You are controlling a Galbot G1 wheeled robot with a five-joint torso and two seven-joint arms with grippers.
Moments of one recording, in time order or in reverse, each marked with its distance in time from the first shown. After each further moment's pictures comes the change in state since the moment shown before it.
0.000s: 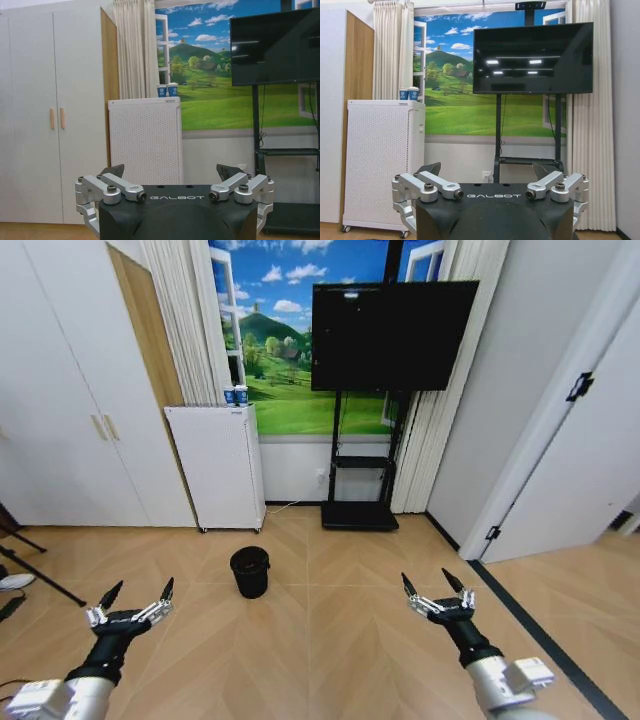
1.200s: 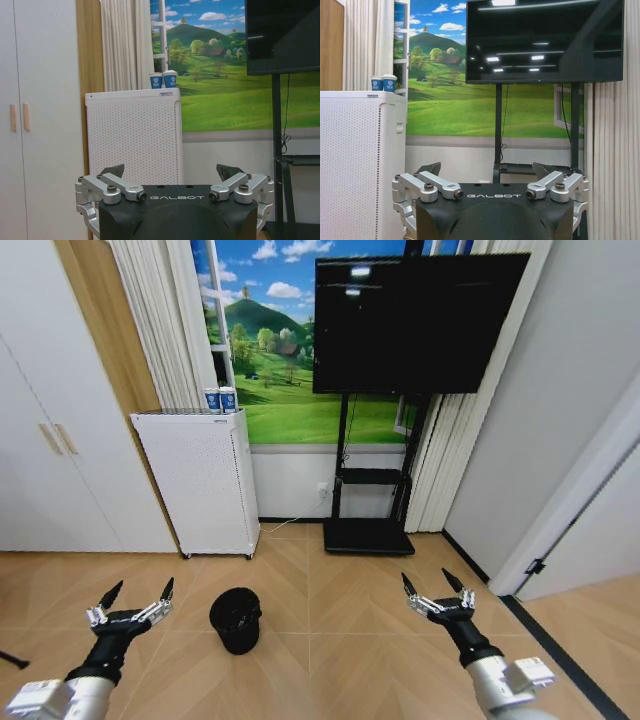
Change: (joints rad) left arm 0.000 0.000 0.000 0.000 0.000 0.000 0.000; right arm 0.001 0.000 0.000 0.000 0.000 0.000 0.000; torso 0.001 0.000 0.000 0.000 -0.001
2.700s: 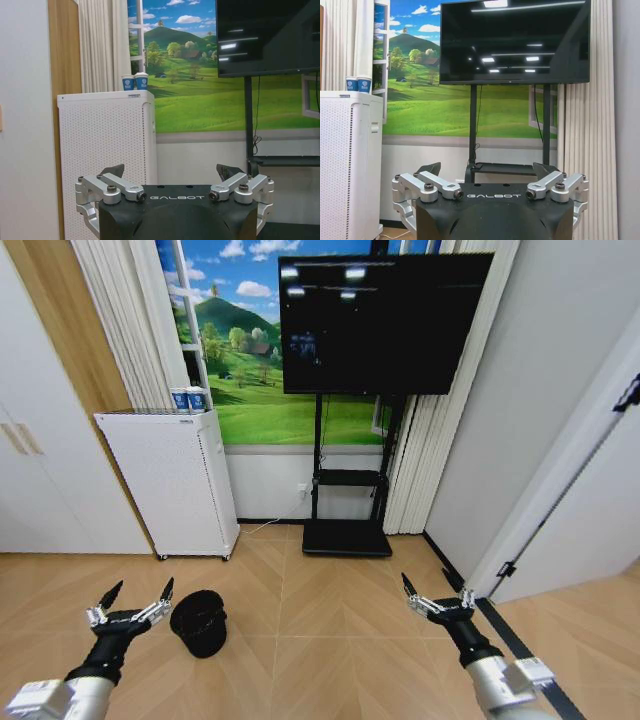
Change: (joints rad) left arm 0.000 0.000 0.000 0.000 0.000 0.000 0.000; right arm 0.000 0.000 0.000 0.000 0.000 0.000 0.000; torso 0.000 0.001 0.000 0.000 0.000
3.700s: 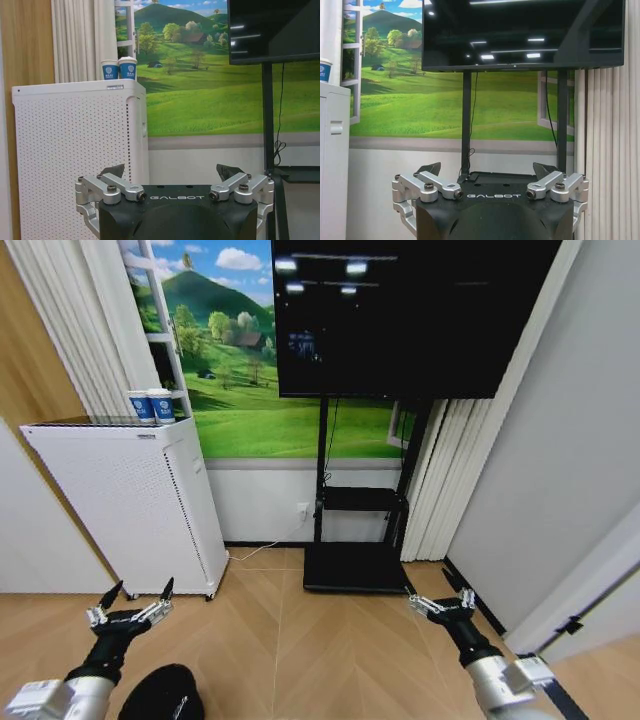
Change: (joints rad) left arm 0.000 0.000 0.000 0.000 0.000 0.000 0.000; right arm 0.000 0.000 0.000 0.000 0.000 0.000 0.000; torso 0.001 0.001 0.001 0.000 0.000
